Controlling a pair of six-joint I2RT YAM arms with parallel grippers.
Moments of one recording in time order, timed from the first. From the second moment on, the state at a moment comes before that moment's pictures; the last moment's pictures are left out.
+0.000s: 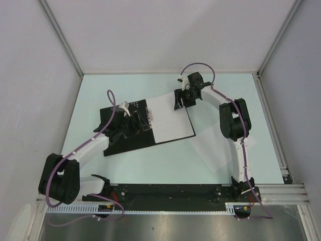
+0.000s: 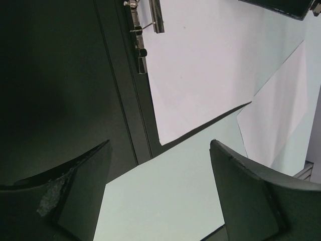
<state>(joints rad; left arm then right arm) -0.32 1.27 0.65 -0.11 0.25 -0.69 0.36 2.28 1.80 -0.49 -0.46 0.04</state>
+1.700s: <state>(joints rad) -0.96 2.39 1.86 -0.20 0.23 -0.78 -0.29 1.14 0.47 -0.21 -0.01 0.72</state>
